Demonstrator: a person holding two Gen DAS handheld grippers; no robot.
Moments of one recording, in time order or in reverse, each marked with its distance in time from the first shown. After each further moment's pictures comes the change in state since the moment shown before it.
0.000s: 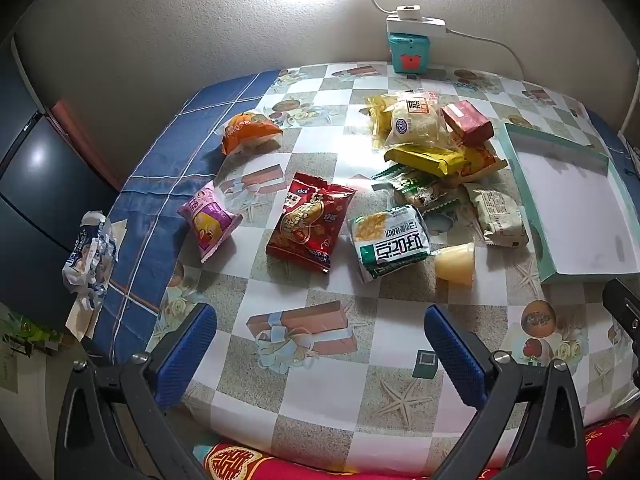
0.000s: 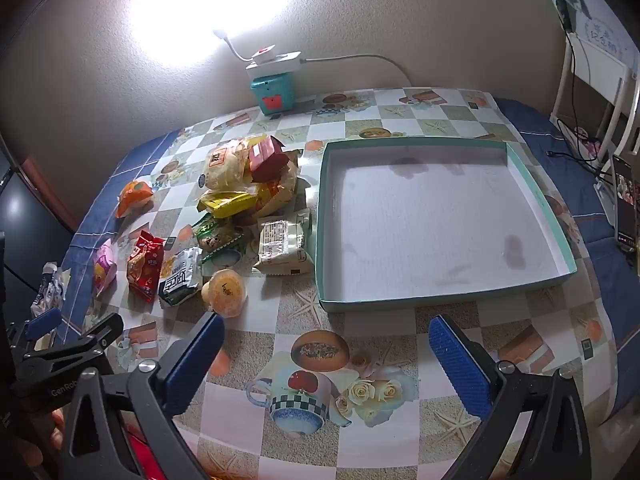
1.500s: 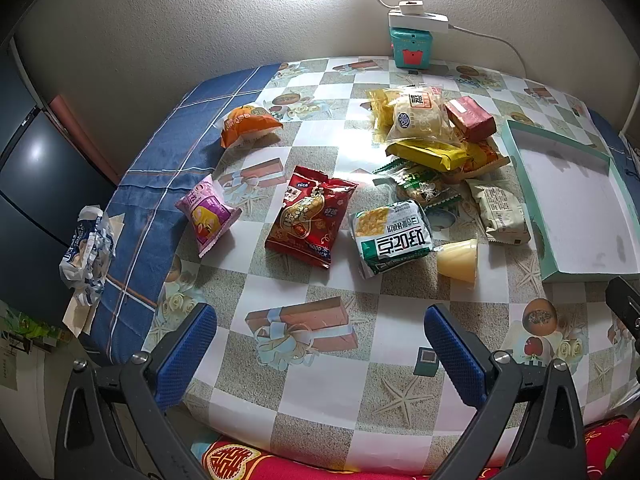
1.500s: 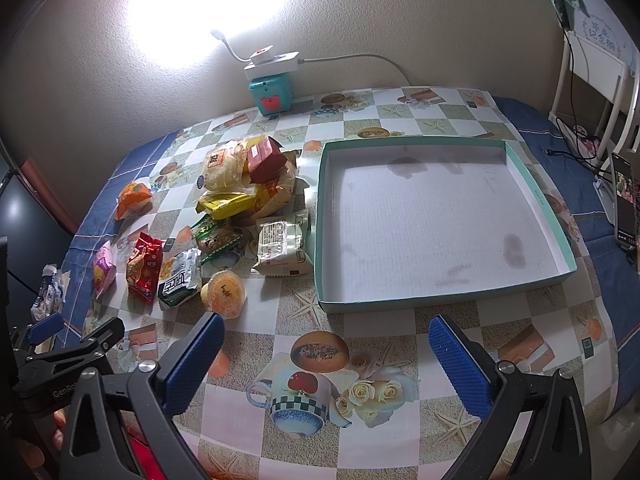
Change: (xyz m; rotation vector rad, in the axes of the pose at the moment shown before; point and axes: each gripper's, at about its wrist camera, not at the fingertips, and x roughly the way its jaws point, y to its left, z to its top) left arm 0.005 0.000 -0.004 -0.024 -0.019 -0.023; right arm 0.001 0.000 0.000 0.001 0.000 0.001
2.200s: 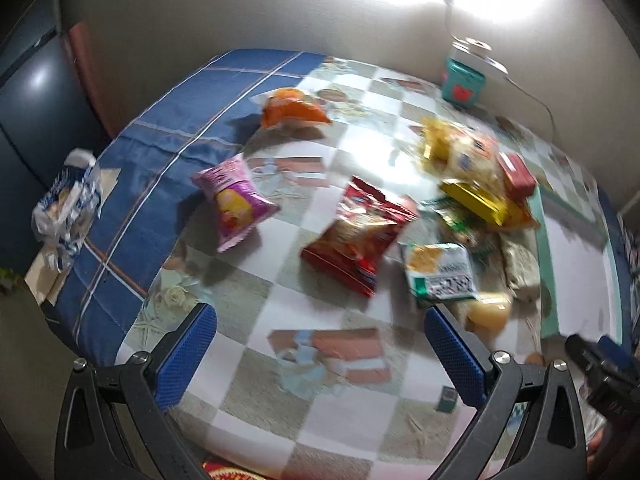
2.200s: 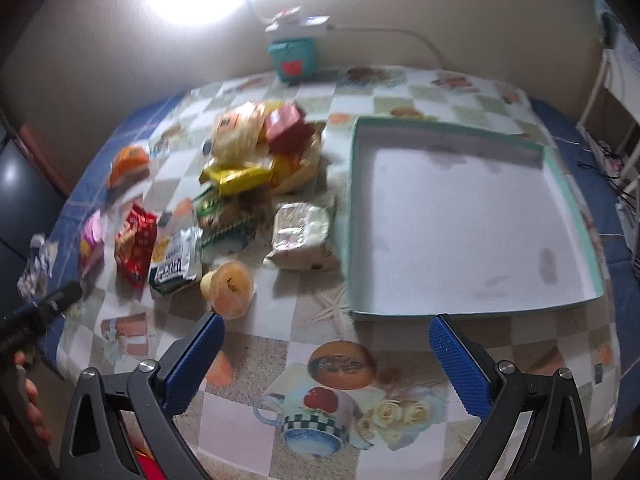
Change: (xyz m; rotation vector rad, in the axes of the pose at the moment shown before) left arm 0.028 0.080 0.010 -0.245 -0.078 -0.119; right arm 0.050 0.035 0.014 -0.099 0.109 -0.011
